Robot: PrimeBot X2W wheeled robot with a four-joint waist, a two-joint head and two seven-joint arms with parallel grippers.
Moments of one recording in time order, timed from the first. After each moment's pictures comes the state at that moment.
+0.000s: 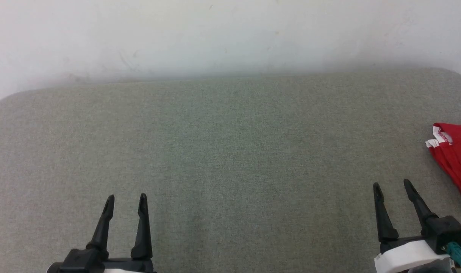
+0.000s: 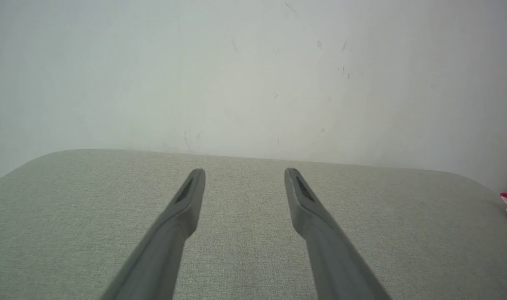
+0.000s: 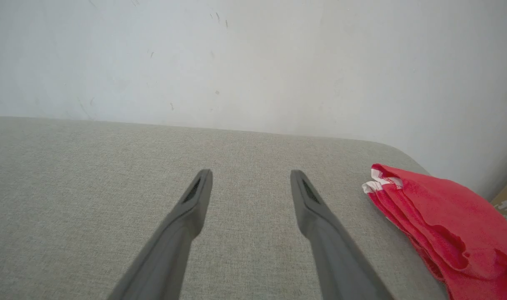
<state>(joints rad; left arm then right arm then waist) 0.20 0.06 -0.03 -0.14 -0.17 0.00 -0.26 0.08 -0.05 -0.10 0.09 -0.01 0.13 -0.25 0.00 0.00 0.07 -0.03</state>
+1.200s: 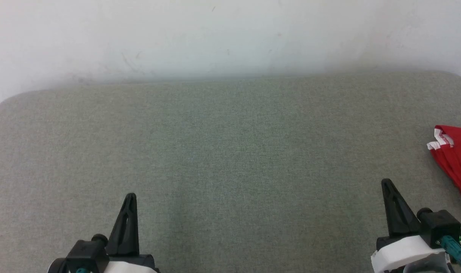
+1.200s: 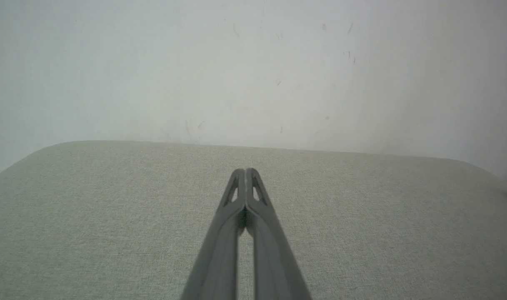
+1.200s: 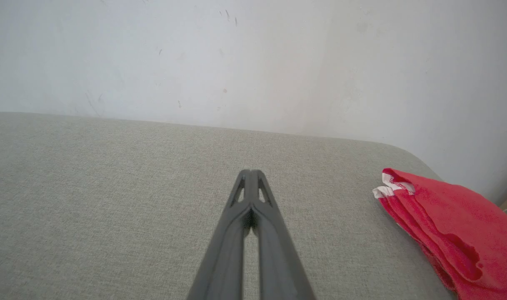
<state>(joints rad) 0.18 0.06 -0.03 -0.11 -0.15 -0.01 -0.20 0.07 -0.05 -0.08 0.08 -0.01 0.13 -0.20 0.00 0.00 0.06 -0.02</state>
